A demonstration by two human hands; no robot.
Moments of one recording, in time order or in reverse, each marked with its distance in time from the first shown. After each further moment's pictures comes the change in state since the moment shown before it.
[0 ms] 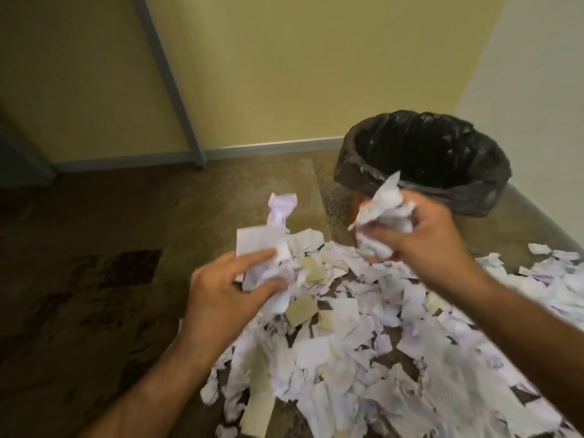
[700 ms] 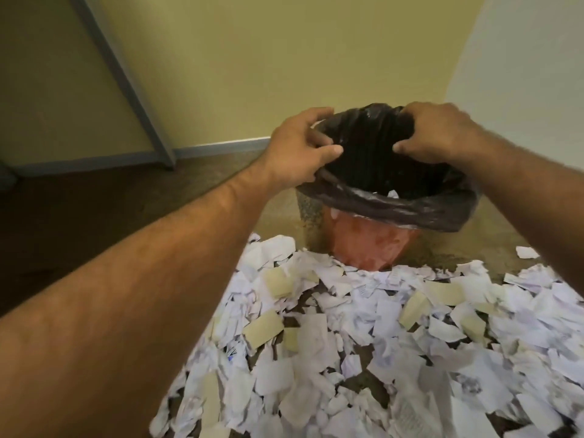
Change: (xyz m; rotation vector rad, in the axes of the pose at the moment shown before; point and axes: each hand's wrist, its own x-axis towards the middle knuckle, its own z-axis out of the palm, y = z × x) left_hand 0.223 0.076 0.134 -0.222 -0.312 -0.108; right_hand 0.196 0.006 -0.121 -1.284 0.027 0.176
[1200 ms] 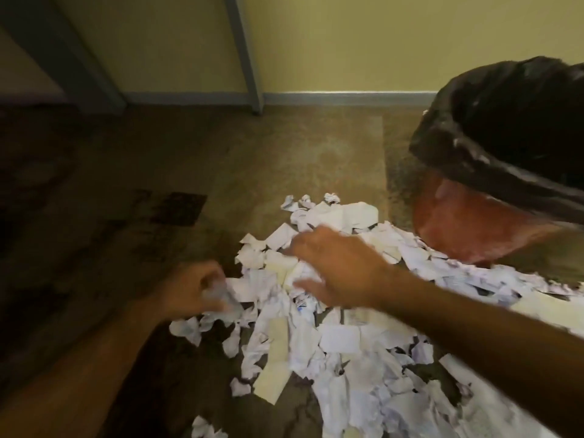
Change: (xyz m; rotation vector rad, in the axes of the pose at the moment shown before) left_hand -0.270 -0.203 -0.148 0.514 -0.249 -0.754; right_hand -0.169 -0.192 0.151 0.223 -0.240 -1.124
